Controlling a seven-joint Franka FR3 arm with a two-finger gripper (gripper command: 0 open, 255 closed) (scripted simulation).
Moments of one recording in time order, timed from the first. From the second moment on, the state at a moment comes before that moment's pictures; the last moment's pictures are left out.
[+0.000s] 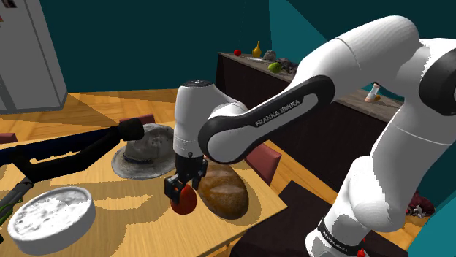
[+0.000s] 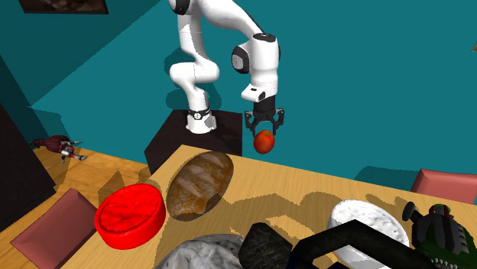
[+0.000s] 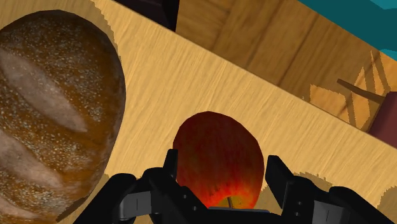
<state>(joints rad) 0.19 -0.02 0.48 -2.26 0.09 2.27 0.52</state>
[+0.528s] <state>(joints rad) 0.19 -0.08 0.47 -2.21 0.11 2.17 0.50</state>
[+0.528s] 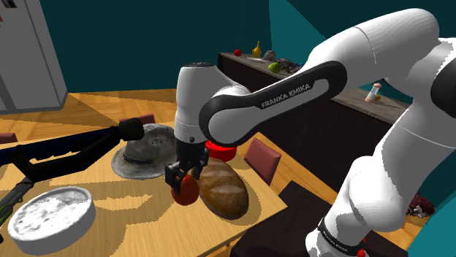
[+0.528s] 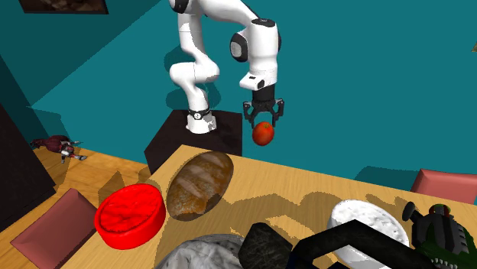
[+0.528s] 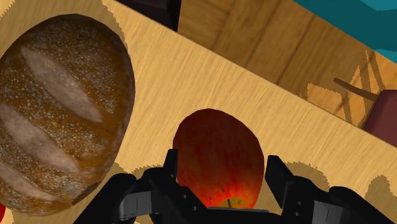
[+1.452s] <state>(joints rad) 0.03 -0.09 0.28 -2.18 0.10 2.10 0.16</state>
